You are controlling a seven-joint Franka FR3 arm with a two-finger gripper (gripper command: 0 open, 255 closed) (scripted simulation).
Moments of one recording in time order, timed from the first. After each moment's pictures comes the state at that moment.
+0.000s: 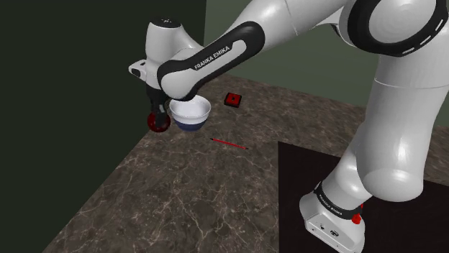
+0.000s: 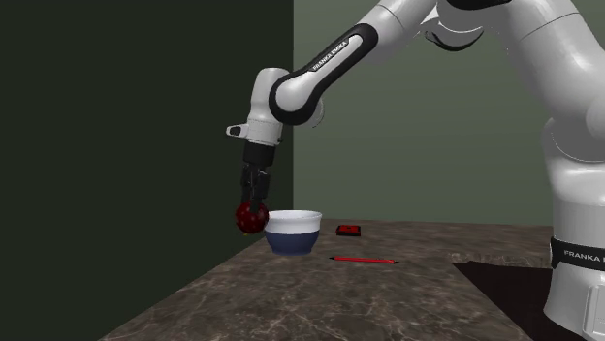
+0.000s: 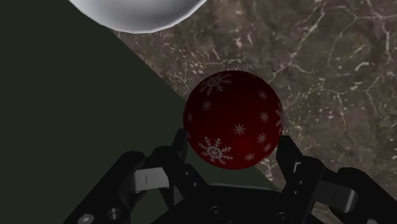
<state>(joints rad) 0.30 0.36 0.18 -1.91 -0.17 2.49 -0.70</state>
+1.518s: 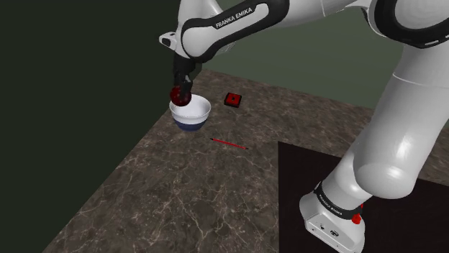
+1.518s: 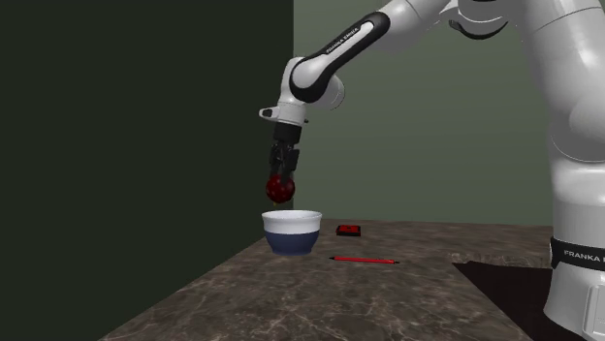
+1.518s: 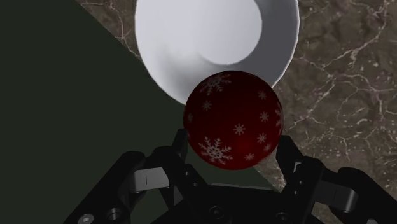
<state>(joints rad) 0.14 0.21 0.14 -1.94 -0.04 2.38 -0.97</state>
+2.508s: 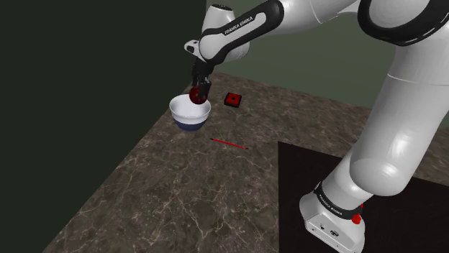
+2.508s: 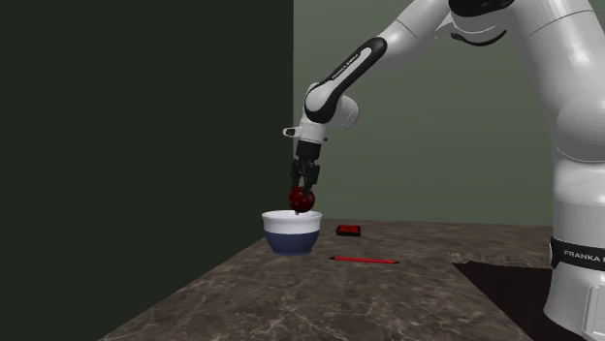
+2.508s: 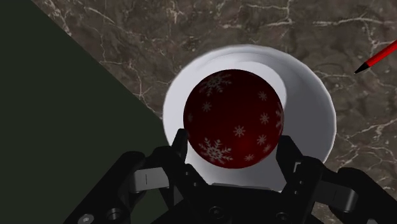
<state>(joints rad) 0.02 0.25 0.09 -1.99 0.03 2.46 -1.19</state>
